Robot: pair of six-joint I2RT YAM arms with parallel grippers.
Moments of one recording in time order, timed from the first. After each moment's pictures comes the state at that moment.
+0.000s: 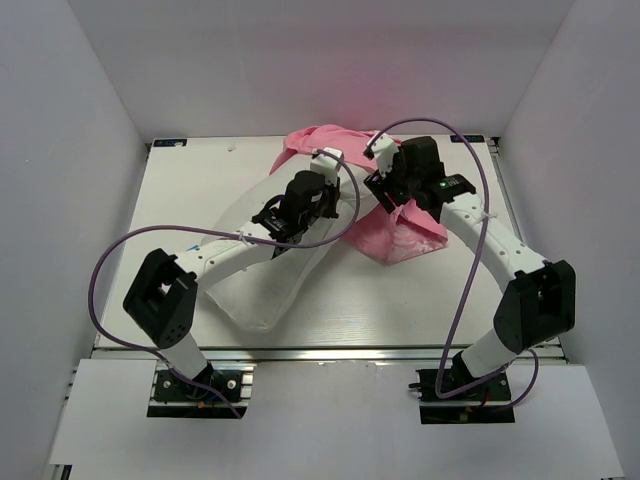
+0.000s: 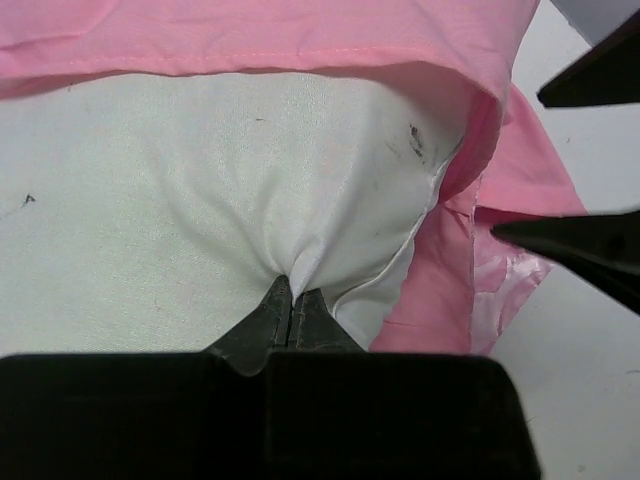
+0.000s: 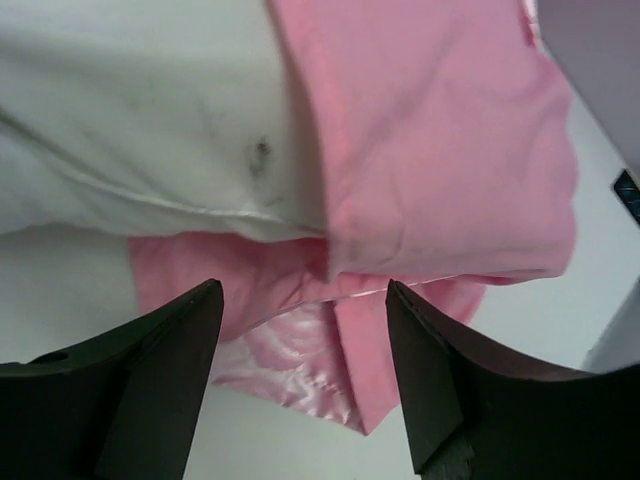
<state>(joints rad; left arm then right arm) -0.75 1.66 1.22 0.14 -0.23 -0.18 0.43 1.54 1.37 -0.50 -0.10 -0.46</state>
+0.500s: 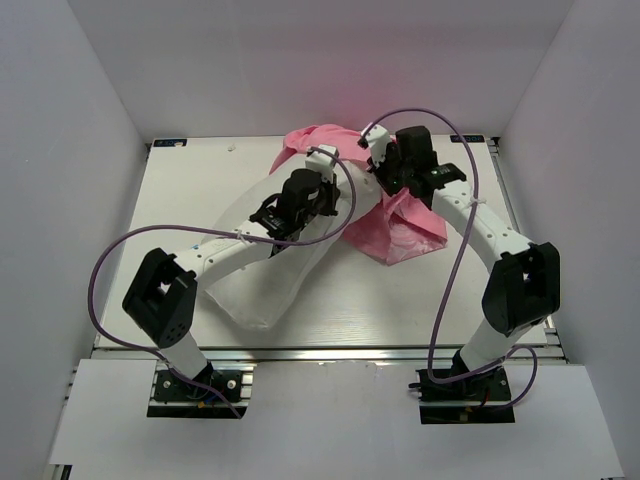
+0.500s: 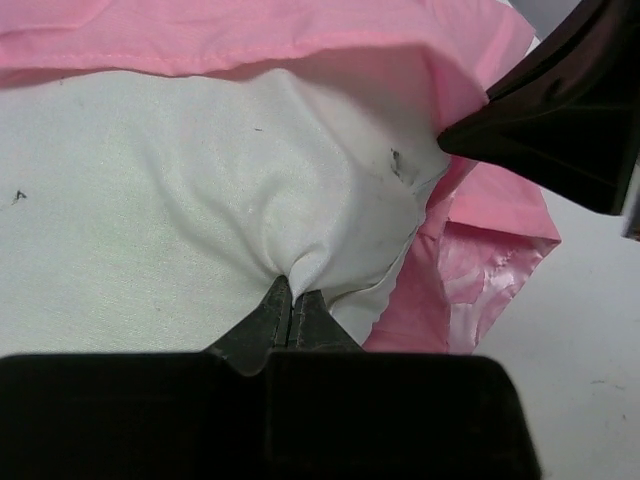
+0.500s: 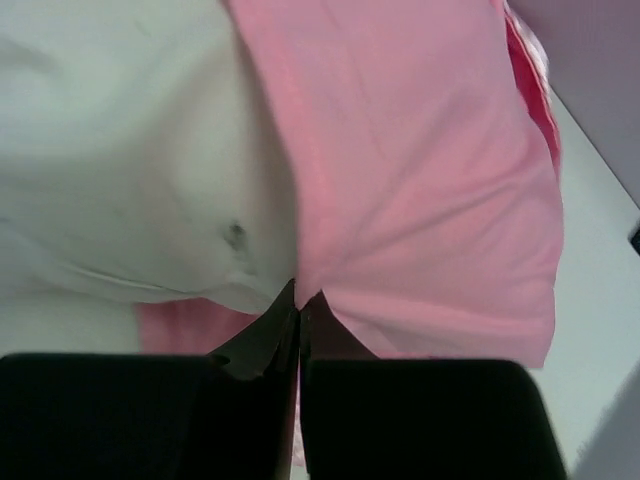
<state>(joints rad) -0.72 1.66 1.22 0.15 -0.19 -0.24 0.42 1.67 1.44 -0.39 -0.10 -0.48</state>
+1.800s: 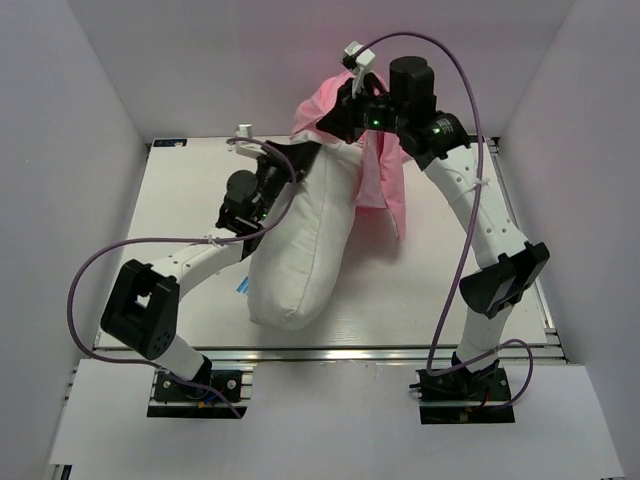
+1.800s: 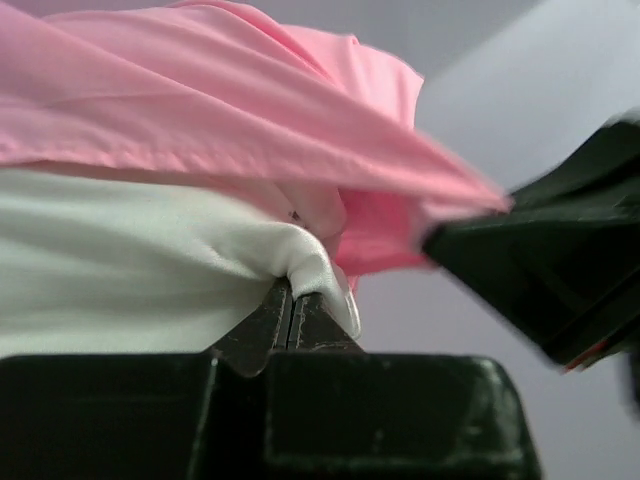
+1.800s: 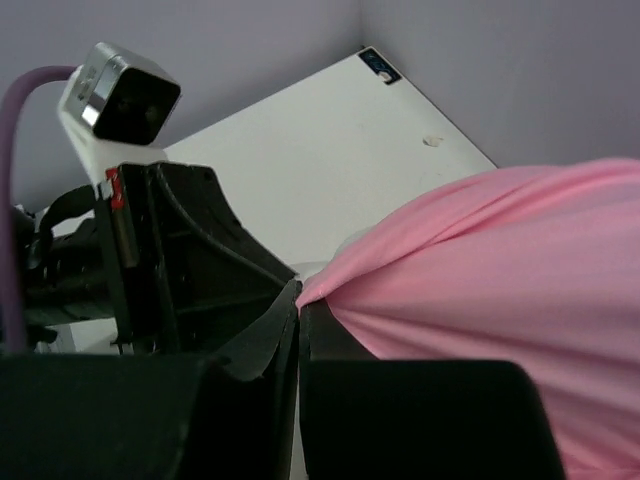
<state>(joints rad) -0.53 1.55 1.02 0.83 0.00 -0.98 0.53 1.85 2.19 -0.56 -0.60 -0.03</state>
